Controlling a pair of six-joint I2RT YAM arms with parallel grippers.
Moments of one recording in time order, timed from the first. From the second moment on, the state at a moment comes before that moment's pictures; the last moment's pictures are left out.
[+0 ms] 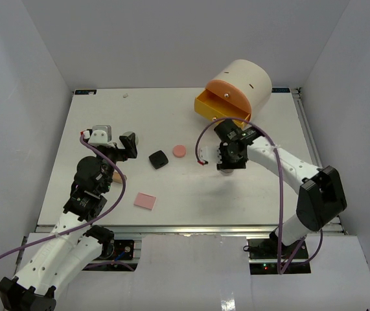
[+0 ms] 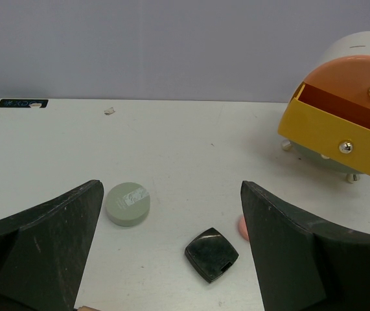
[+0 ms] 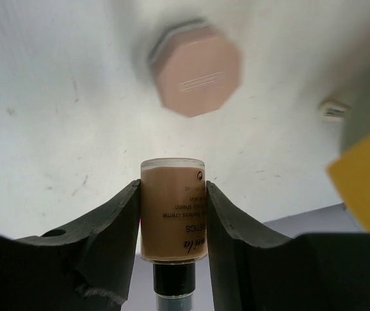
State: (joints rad) left arm -0.44 0.65 0.61 0.13 -0.32 -0.07; right arm 0.65 1.56 1.17 -0.94 0.17 -1.12
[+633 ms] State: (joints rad) left arm -0.44 0.65 0.61 0.13 -0.31 -0.07; right arm 0.31 1.64 1.64 -0.68 -0.41 -0.61
